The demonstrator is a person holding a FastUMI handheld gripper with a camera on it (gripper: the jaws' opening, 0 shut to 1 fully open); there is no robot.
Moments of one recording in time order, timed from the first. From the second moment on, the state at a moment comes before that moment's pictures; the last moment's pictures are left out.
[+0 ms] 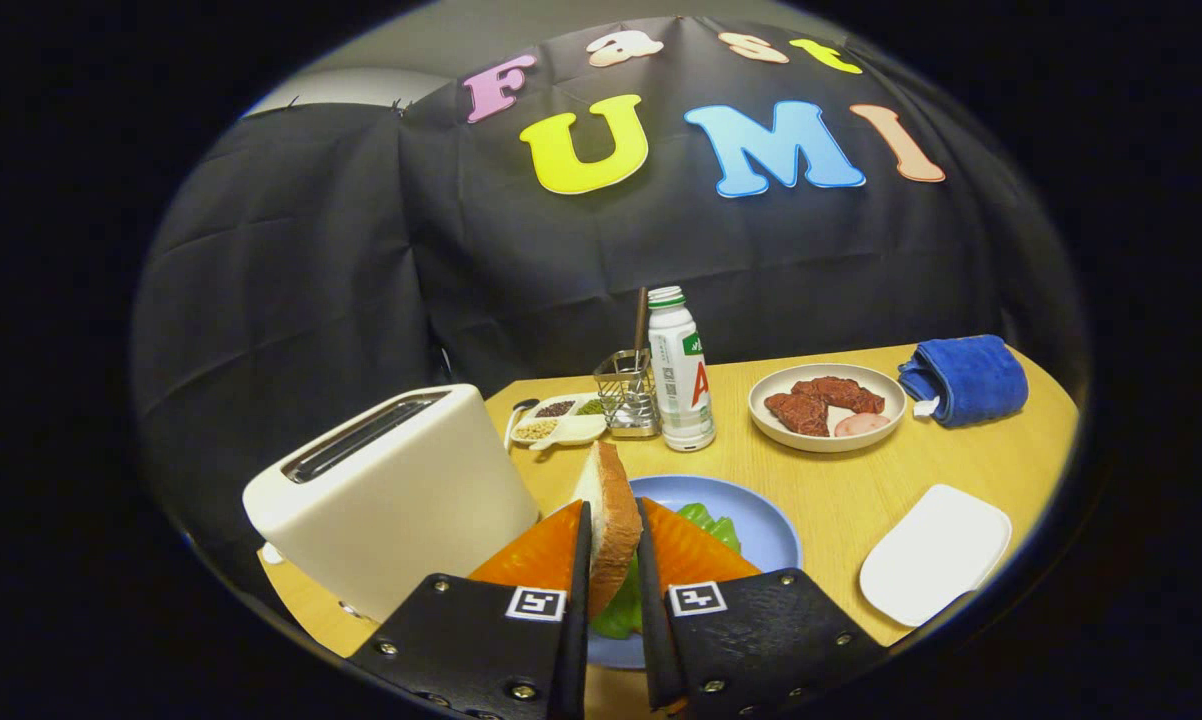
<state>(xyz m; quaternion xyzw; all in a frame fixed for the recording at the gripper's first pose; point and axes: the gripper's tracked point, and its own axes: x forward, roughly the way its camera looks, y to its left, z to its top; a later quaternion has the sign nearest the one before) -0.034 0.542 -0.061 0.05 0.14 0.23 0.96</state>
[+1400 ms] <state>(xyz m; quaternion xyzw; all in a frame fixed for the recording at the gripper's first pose) -0.031 0.335 -0.001 -0.07 -0.01 0.08 0.99</state>
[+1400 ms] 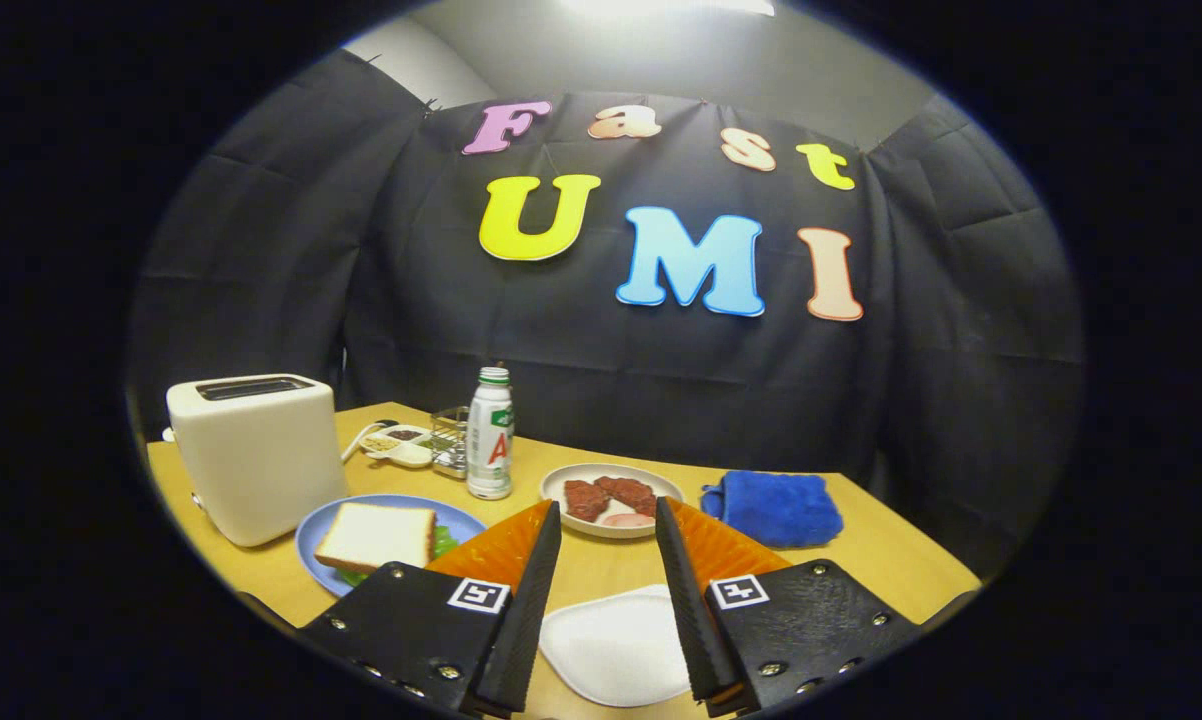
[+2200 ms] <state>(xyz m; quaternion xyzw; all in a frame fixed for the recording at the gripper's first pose) -0.020 0.194 0.004 -0.01 -0.03 0.07 1.00</state>
